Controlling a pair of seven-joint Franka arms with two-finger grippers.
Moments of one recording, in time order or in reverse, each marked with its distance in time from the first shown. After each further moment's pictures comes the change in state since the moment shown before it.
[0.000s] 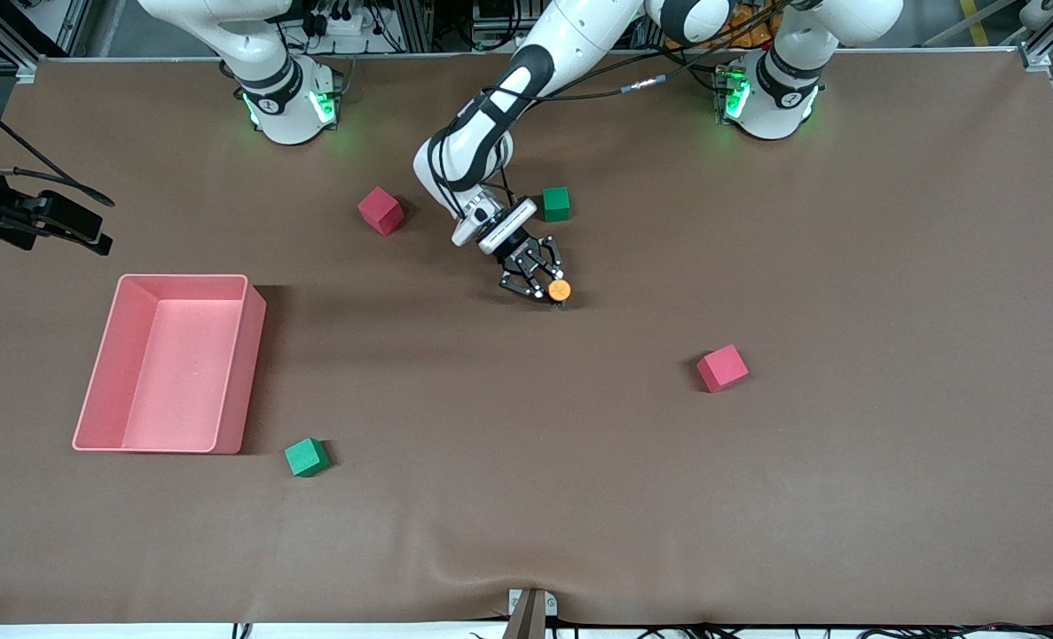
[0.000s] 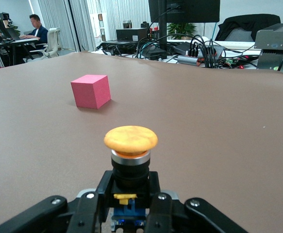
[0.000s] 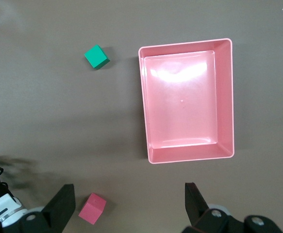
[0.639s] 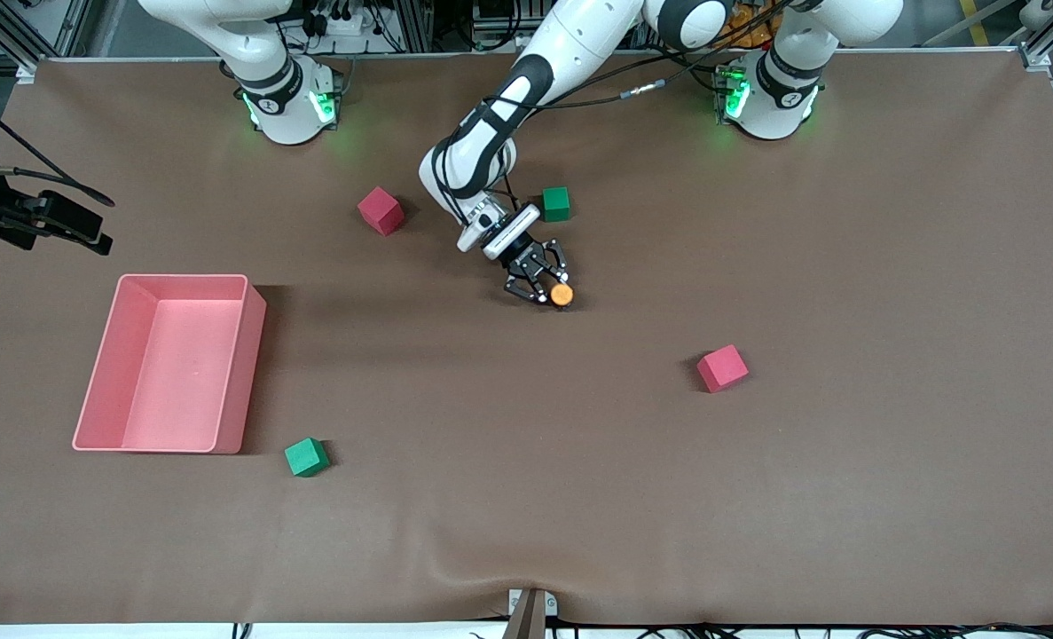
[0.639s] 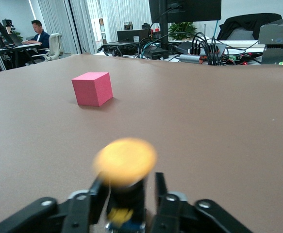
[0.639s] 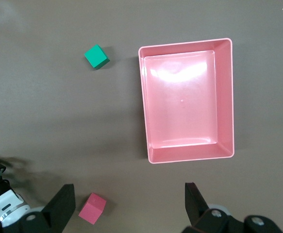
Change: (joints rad) left arm 0.000 0.025 0.004 0.005 0.002 0.000 0.000; right arm 0.000 0.000 0.000 0.000 0.000 0.000 0.000
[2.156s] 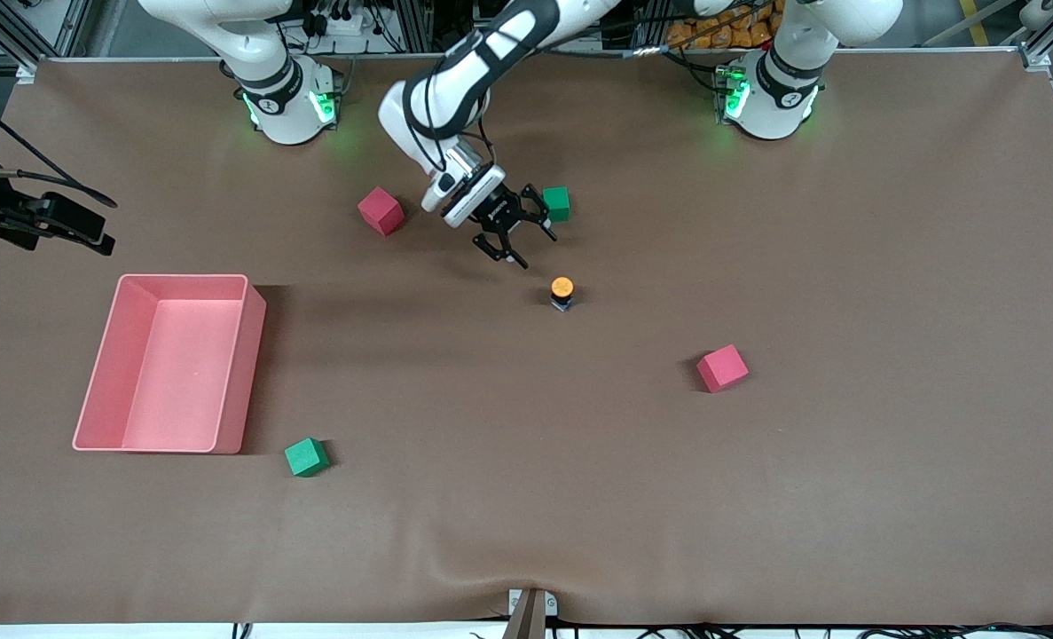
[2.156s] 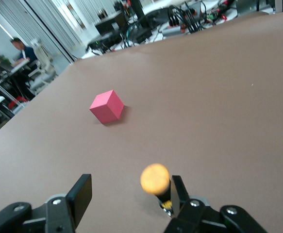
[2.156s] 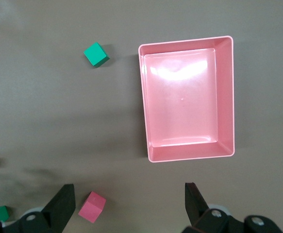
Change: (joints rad) left arm 0.025 -0.232 -0.071 0.049 -0.144 -0.127 0.611; right arm 0.001 0.003 0.000 -0.002 0.000 -0.004 0.000
